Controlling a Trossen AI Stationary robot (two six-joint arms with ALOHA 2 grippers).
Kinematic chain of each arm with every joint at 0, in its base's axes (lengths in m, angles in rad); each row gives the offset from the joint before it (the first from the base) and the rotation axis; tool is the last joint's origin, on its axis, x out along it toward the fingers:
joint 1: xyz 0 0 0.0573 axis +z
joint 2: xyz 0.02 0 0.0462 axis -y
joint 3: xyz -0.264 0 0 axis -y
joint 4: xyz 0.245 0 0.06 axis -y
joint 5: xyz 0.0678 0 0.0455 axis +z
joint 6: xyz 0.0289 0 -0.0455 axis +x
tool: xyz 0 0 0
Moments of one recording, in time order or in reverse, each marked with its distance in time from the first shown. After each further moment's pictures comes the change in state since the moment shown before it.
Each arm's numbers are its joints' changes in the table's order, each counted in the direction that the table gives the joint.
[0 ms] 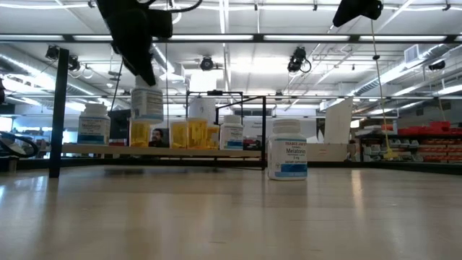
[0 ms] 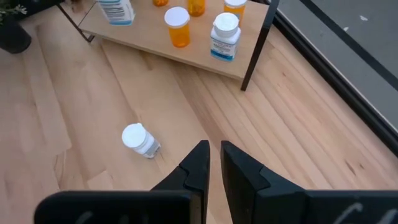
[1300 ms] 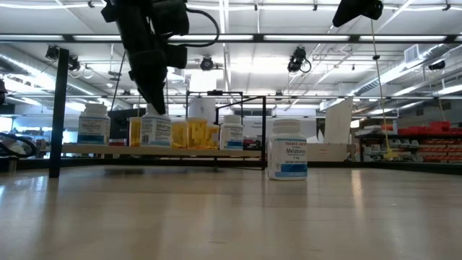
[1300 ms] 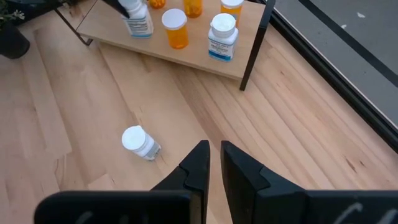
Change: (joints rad) left arm 0.143 -0.172 0.000 0.063 -0.050 0.108; right arm 0.001 0.000 0.000 0.000 -0.009 0.022
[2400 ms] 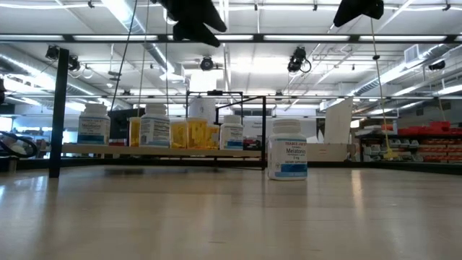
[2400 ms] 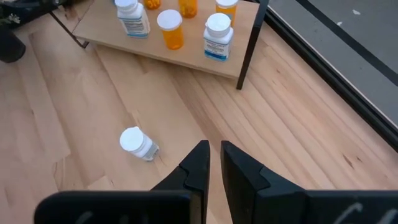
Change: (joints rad) left arm -0.177 0.032 0.216 0.295 0.048 -0.118; right arm 0.001 0.000 0.007 -0.015 -0.012 0.024
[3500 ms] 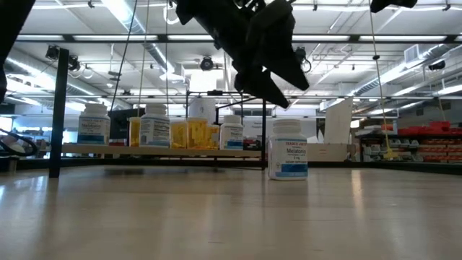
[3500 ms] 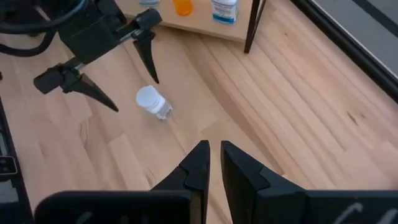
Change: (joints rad) left arm -0.143 -0.557 0.220 0.191 -0.082 -0.025; right arm 0.153 0.098 0.051 -0.232 0.007 0.178
